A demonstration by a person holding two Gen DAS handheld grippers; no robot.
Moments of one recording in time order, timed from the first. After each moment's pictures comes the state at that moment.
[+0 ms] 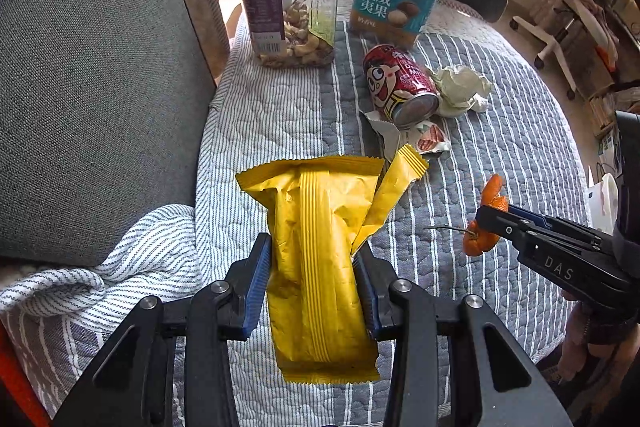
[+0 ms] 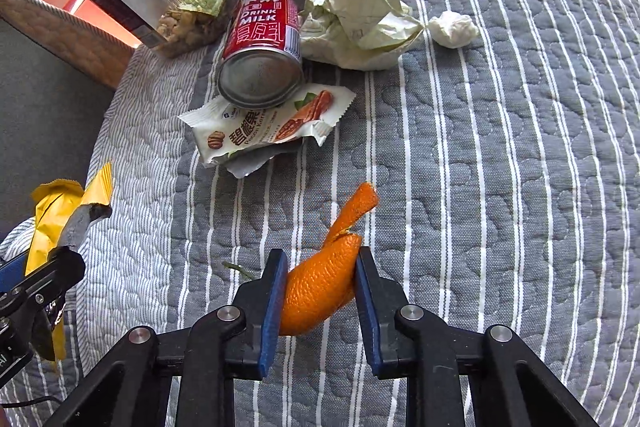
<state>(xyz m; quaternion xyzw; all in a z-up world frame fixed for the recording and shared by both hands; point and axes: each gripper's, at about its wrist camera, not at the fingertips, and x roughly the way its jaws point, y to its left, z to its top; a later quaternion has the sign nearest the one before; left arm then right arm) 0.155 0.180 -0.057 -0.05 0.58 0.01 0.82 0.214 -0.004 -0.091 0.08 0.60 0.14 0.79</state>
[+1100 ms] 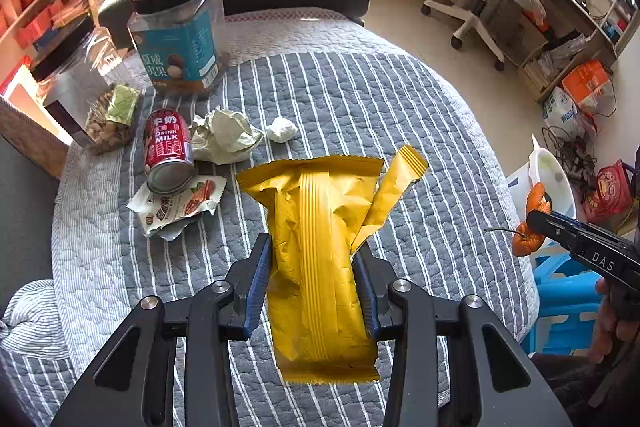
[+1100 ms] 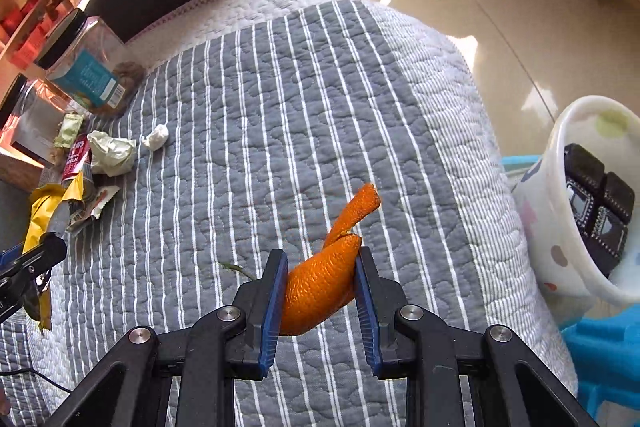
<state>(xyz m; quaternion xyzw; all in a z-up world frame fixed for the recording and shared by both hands) 0.189 -0.013 -0.026 -0.01 0.54 -0.11 0.83 0.170 -0.250 -0.031 0.13 0.54 0.01 0.83</state>
